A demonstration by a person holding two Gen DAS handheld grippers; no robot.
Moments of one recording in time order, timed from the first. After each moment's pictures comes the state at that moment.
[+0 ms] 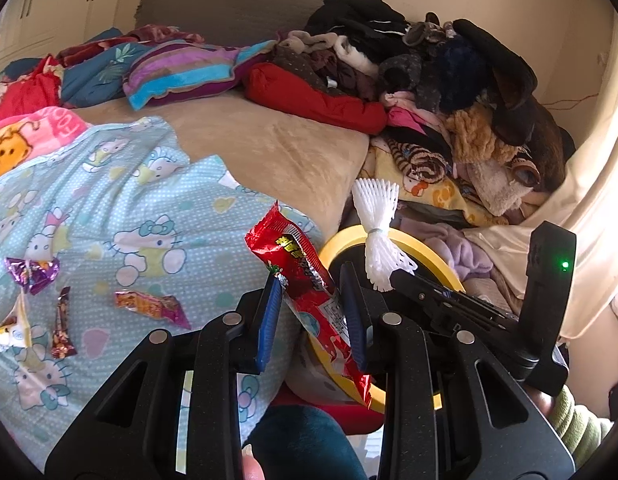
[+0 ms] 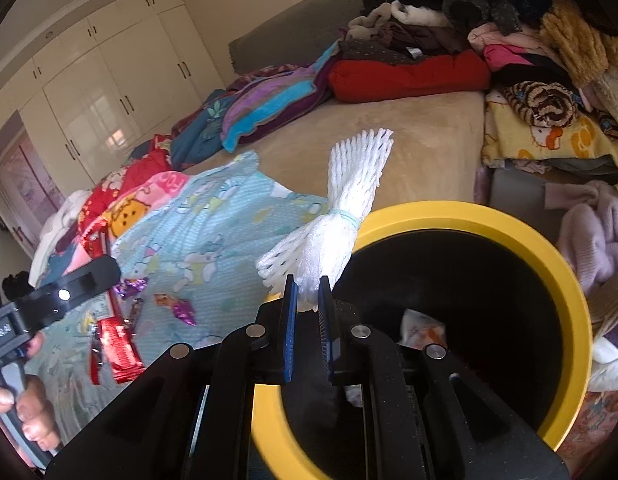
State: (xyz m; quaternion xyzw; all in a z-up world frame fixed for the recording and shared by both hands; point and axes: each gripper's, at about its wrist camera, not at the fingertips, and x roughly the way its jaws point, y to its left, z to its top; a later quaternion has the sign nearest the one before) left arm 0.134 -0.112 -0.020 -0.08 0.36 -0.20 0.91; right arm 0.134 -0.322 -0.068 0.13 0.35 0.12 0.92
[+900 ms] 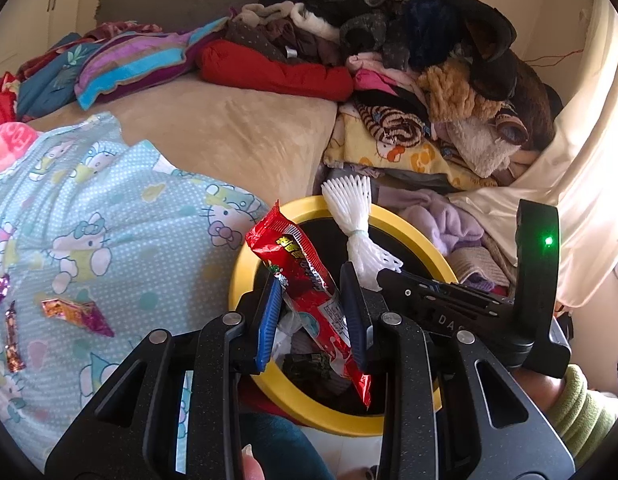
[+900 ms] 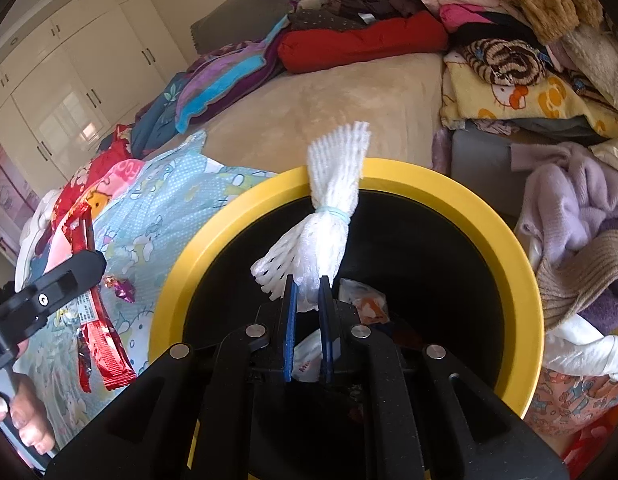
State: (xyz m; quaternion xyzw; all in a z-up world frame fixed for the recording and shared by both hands) left arm 0.146 -0.188 -0.047 -0.03 0.39 -0.24 0.89; right arm 0.136 -0.388 -0.103 0.16 0.41 0.08 0.90
